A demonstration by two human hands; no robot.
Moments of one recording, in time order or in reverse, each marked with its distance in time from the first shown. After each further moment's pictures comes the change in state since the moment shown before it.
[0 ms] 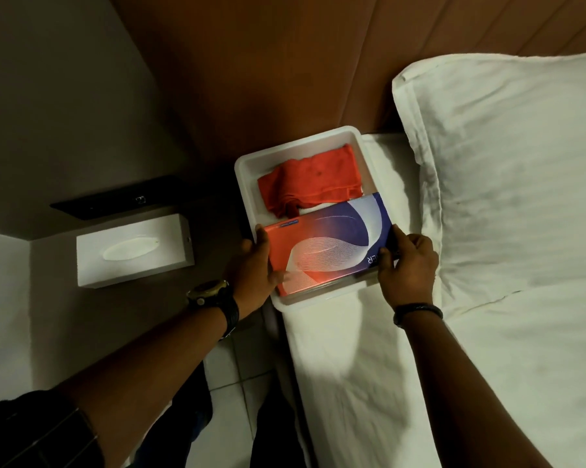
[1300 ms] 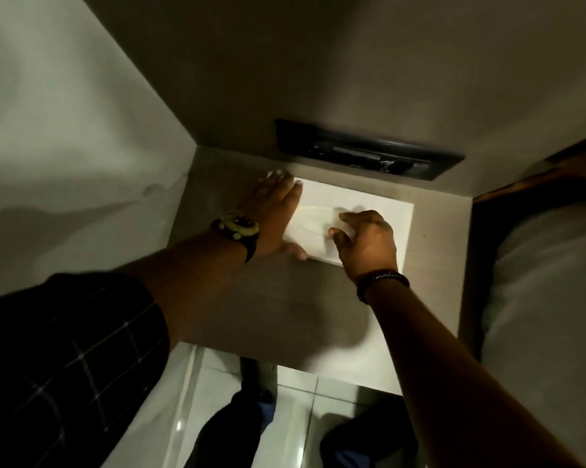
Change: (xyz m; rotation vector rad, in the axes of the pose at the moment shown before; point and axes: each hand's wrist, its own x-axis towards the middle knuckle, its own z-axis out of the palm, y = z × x) left_hand 0.098 -0.403 -0.169 0.521 0.025 0.010; right_hand -0.078 -0.293 0.399 -0.083 -0.606 -0.328
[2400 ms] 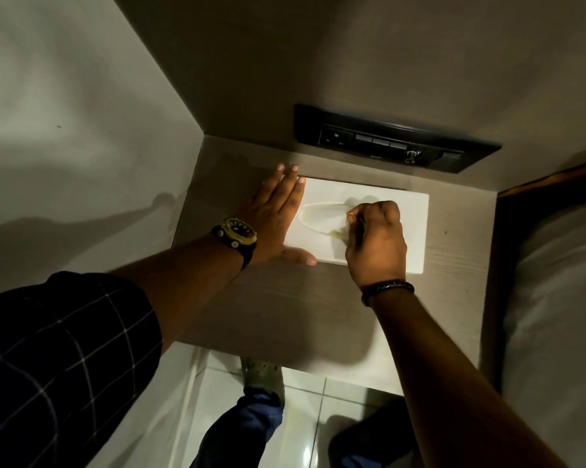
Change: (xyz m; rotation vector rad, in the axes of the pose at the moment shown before) left_hand -0.005 -0.031 0.047 0.056 0.110 0.055; right_hand -0.005 -0.005 0.031 -0.037 0.244 -0.156
